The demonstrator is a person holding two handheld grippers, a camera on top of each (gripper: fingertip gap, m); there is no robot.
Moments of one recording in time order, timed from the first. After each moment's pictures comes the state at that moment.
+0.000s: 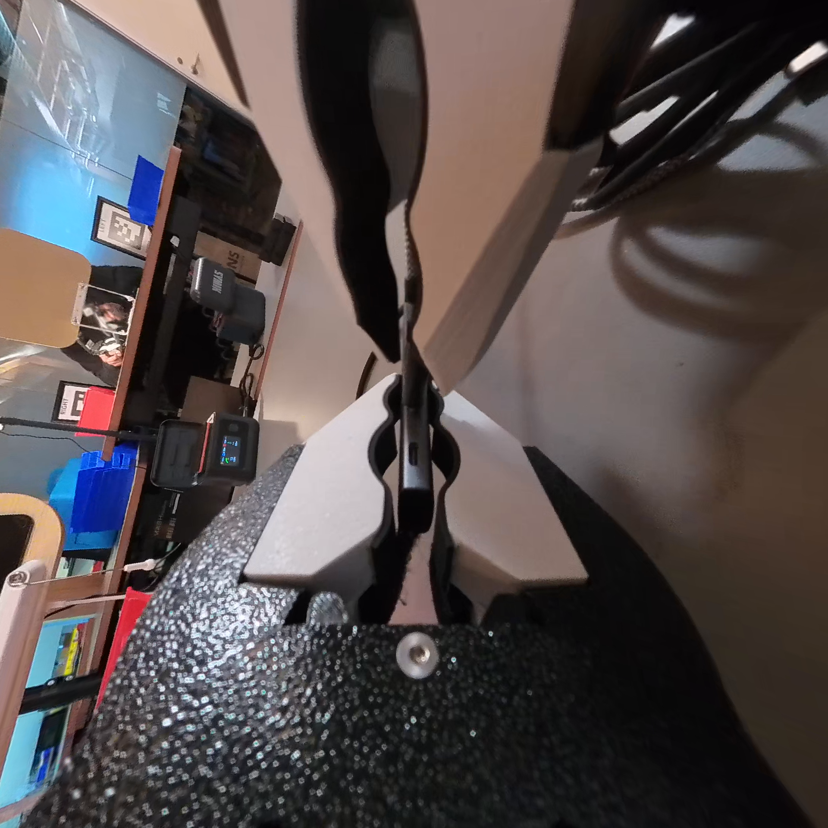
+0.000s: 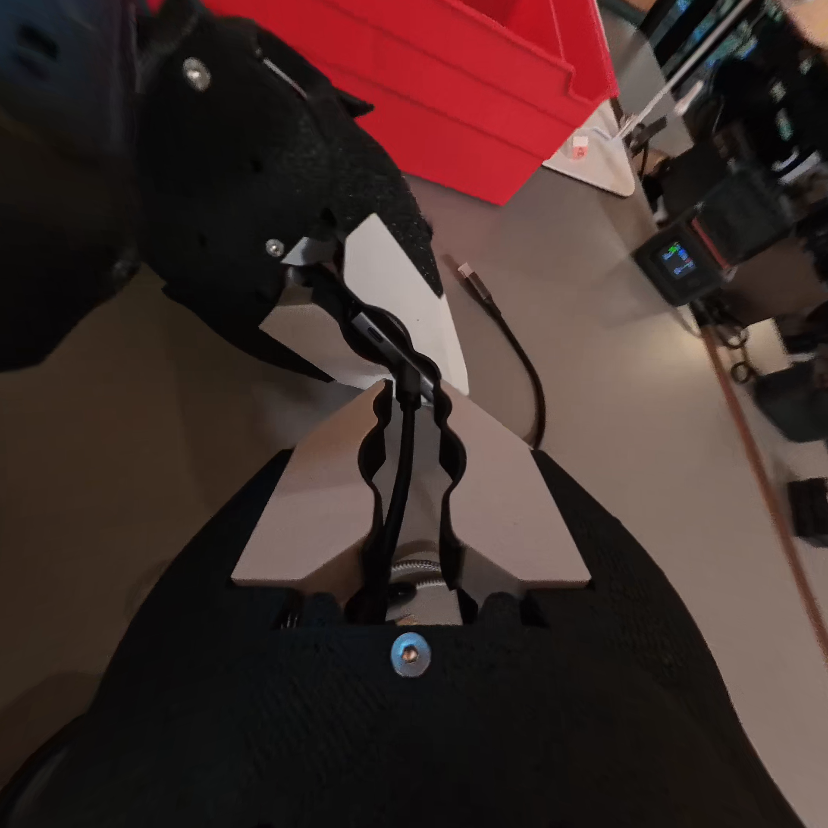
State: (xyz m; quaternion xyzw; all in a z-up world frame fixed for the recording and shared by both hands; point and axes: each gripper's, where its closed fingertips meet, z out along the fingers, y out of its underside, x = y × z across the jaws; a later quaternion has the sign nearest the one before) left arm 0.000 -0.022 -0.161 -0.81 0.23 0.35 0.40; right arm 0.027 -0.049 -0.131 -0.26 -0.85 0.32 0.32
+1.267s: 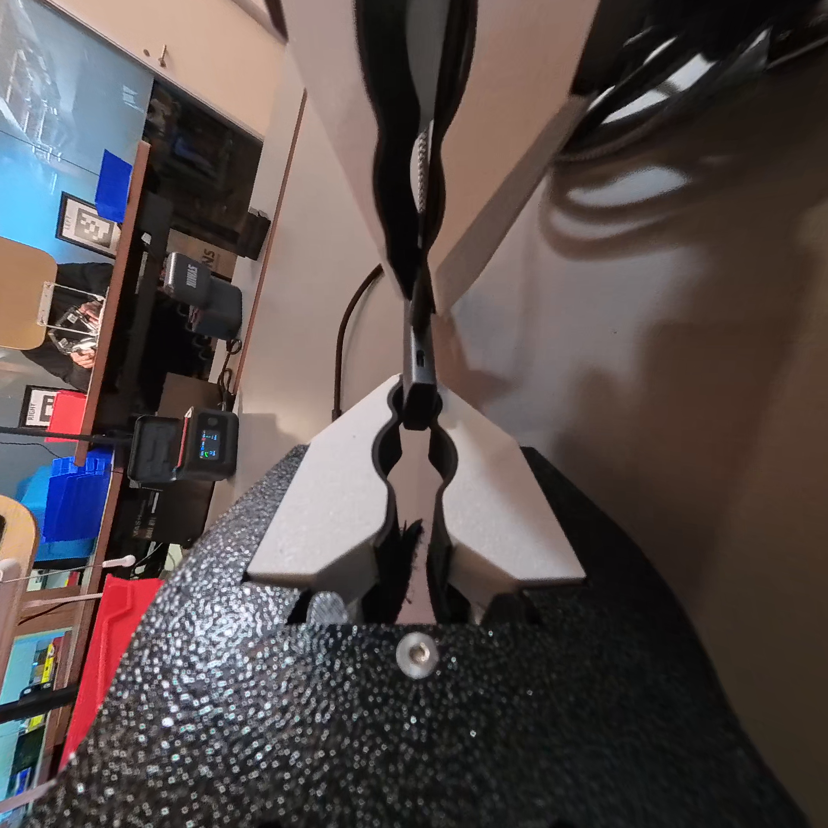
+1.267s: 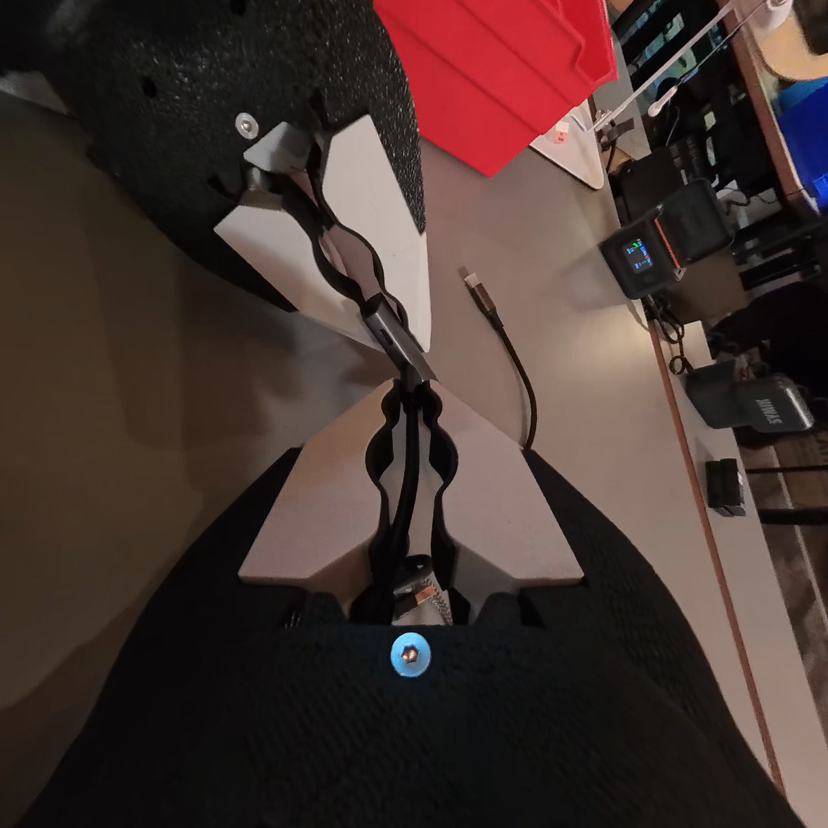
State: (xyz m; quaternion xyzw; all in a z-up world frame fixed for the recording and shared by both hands) left arm 0.015 -0.033 -0.168 -0.82 0.24 0.33 0.40; right arm 0.037 -0.035 -0.141 -0.23 -0.86 0.27 0.38
